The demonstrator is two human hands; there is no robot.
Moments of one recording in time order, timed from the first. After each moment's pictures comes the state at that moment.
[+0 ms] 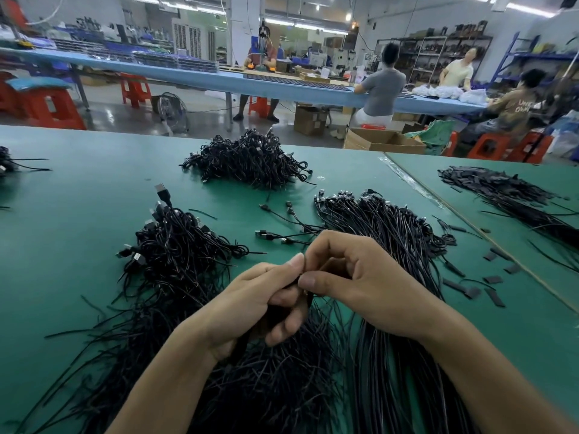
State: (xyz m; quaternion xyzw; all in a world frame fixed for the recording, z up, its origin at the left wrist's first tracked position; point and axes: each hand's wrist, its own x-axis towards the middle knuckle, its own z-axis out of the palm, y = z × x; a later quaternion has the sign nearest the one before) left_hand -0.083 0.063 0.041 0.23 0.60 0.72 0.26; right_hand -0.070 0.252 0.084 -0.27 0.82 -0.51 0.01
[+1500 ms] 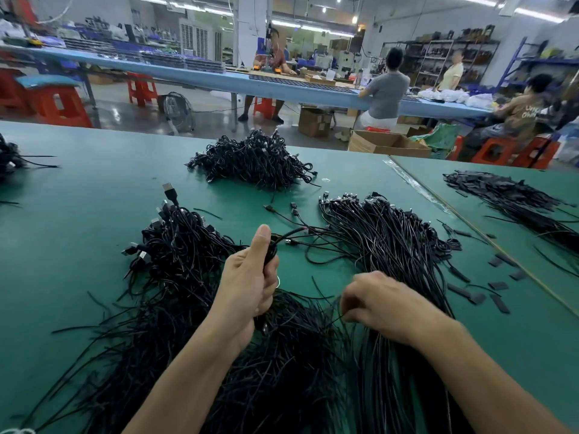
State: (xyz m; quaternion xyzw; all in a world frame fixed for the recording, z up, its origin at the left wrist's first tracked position) left_hand -0.090 0.075 0.038 0.01 0.60 0.80 0.04; right_hand -0.096 0.297 0.033 -0.15 0.98 -0.06 0.07
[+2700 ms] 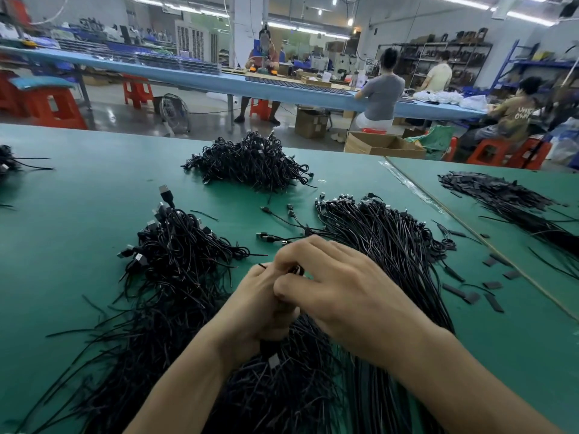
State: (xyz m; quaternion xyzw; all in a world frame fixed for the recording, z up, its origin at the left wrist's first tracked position) left_hand -0.083 0.080 0.034 0.06 0.61 0.77 0.19; right_hand -0.049 0.222 0.095 -0.41 0.88 -0.01 -0.25
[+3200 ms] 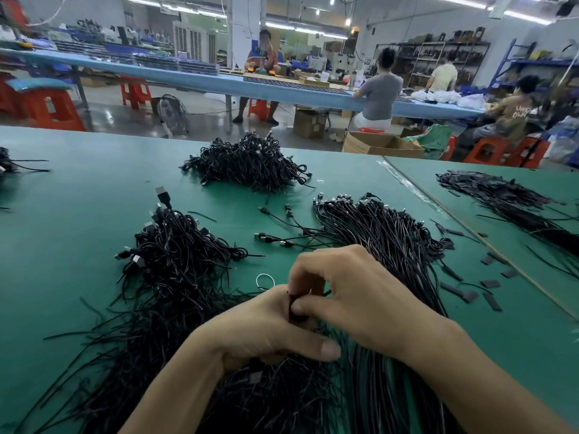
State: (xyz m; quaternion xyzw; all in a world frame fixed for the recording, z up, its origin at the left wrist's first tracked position) left_hand -0.078 0.075 0.040 0.24 0.67 0.62 0.33; right_hand -0.056 0.236 0.099 -0.26 0.93 -0.24 -0.05
